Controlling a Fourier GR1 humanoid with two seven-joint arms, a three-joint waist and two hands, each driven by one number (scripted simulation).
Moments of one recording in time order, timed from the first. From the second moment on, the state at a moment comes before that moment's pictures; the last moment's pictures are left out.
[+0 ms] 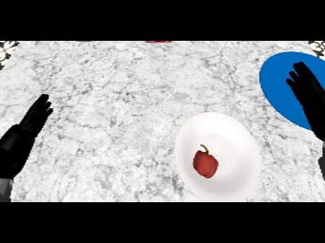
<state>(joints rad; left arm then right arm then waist) -0.04 0.59 -0.20 -1.49 0.33 0.13 -0.06 -0.26 -0.44 -0.03 -1.38 -0.29 0.03 0.05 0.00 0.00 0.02</state>
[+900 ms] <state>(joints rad) 0.03 0.35 -0.28 -1.42 0.39 0.24 0.11 0.11 -0.35 0.03 -1.93 0.35 -0.67 0.11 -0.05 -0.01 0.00</state>
